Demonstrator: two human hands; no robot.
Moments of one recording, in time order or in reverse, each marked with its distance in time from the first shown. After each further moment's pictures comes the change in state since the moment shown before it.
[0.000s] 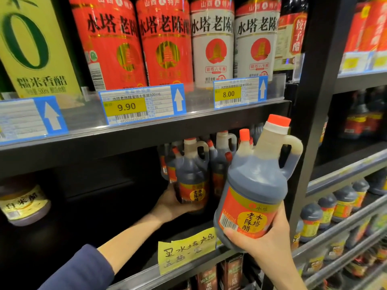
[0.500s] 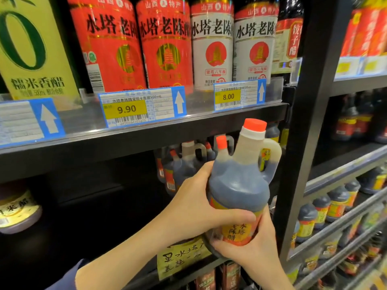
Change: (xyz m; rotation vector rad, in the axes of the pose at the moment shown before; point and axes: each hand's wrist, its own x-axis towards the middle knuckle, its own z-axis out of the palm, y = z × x) left_hand -0.088 0.126 -0.002 -0.015 -0.214 0.410; right_hand -0.007 -0.008 0.018 0.057 -0.104 -0.055
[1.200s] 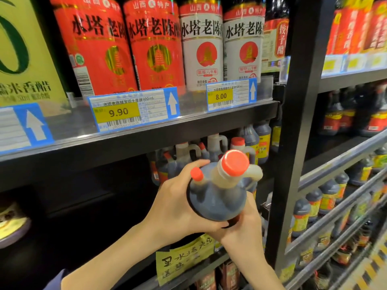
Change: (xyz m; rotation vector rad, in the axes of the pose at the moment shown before) left_hand -0.005 -0.025 -0.017 0.251 0.160 0.253; right_hand 0.019 0.044 0.015 -0.353 0.205 -0.139
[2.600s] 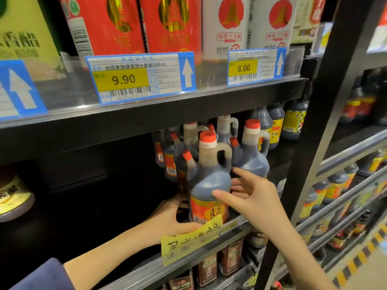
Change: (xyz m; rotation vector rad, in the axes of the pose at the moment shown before) left_hand -0.044 -0.102 0.026 -0.043 -0.367 -0.498; right_hand 0.034 -0.026 -0.022 -0.100 -0.322 0.205
